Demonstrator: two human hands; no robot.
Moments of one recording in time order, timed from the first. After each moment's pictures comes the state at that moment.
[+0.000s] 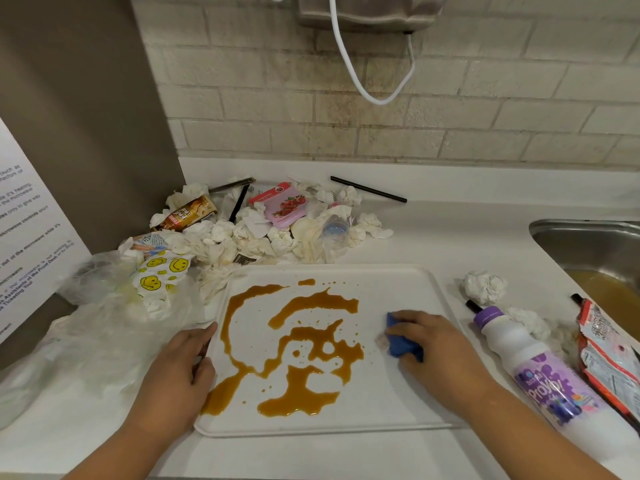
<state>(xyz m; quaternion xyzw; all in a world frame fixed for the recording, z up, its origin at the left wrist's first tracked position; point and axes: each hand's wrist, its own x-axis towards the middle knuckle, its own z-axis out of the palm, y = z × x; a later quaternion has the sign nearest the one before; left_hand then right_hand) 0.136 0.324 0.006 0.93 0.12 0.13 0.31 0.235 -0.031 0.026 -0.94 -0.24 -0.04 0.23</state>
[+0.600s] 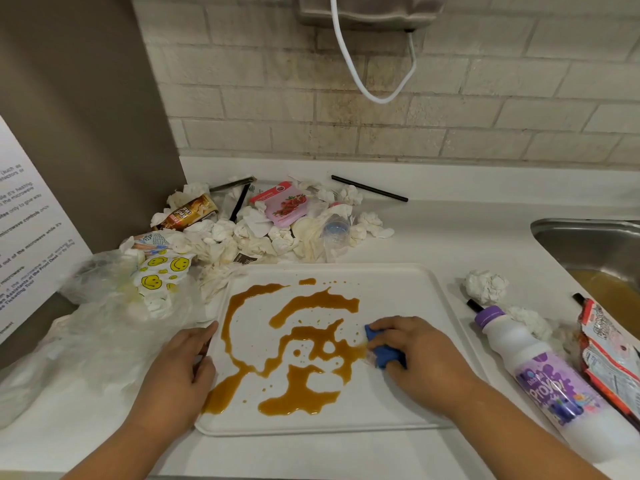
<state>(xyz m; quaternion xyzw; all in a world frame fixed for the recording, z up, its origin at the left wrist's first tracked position) 0.137 0.325 0.005 0.93 0.12 0.13 0.31 0.231 -0.012 0.030 -0.93 -0.30 0.00 0.22</state>
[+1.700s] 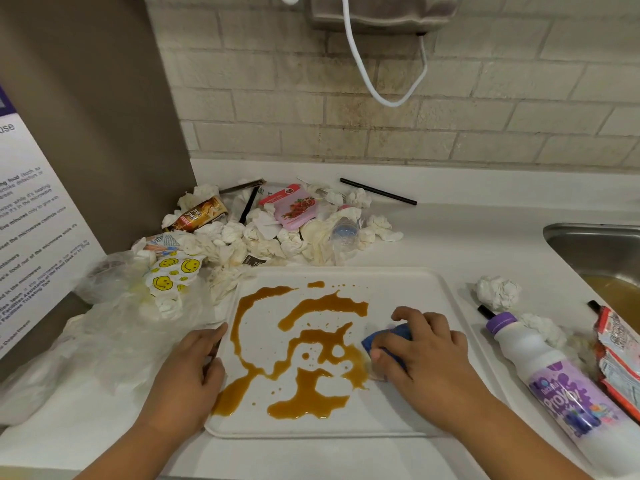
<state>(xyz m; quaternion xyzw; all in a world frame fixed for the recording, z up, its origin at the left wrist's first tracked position) 0.136 0.325 0.004 0.93 0.12 0.13 0.32 0.217 0.002 0.037 -0.96 -0.25 -0.05 0.12</state>
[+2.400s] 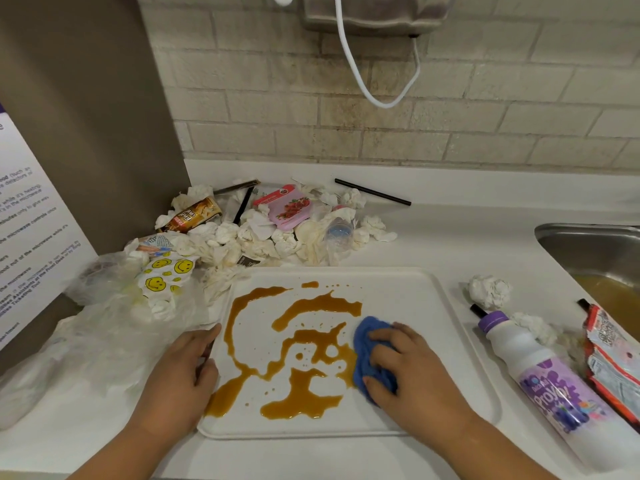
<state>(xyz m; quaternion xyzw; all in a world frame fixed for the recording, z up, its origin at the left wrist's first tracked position) 0.136 0.323 0.007 0.93 0.12 0.13 0.32 0.211 0.003 0.011 -0.92 -0.29 -0.09 0.23</state>
